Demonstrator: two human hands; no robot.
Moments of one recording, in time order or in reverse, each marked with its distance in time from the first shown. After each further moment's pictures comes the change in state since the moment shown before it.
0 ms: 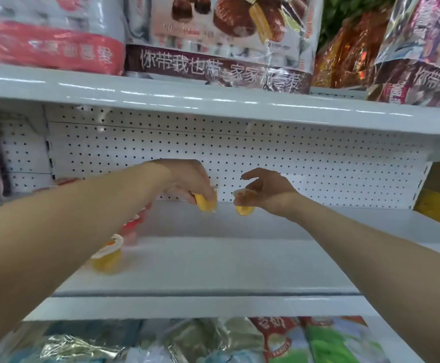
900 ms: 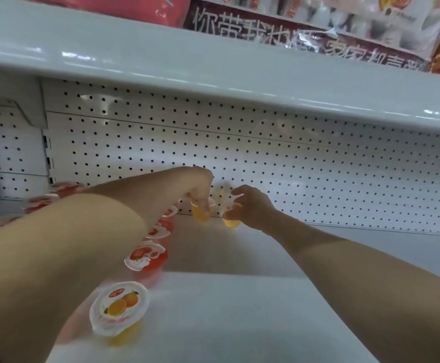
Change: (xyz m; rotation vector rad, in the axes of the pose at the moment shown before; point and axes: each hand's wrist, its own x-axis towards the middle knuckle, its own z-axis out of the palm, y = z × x) left_hand 0.130 -0.081 -0.040 0.553 -0.041 0.006; right_hand 0.137 -0.002 0.127 -0.056 -0.002 0.138
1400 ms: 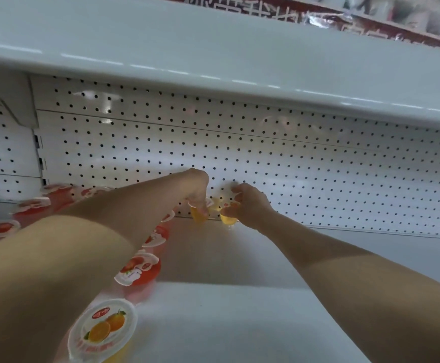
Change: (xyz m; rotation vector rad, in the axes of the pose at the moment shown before) left_hand 0.022 -0.003 0.009 0.066 0.061 -0.096; right_hand 0.025 0.001 0.009 -0.075 0.058 -0.018
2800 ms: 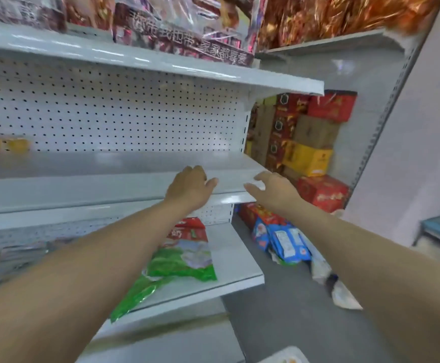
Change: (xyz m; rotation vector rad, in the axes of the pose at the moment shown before) left_hand -0.254 0.546 0.078 -0.617 0.369 0.275; right_hand -0.398 0.362 -0.406 -0.416 0.200 0.165
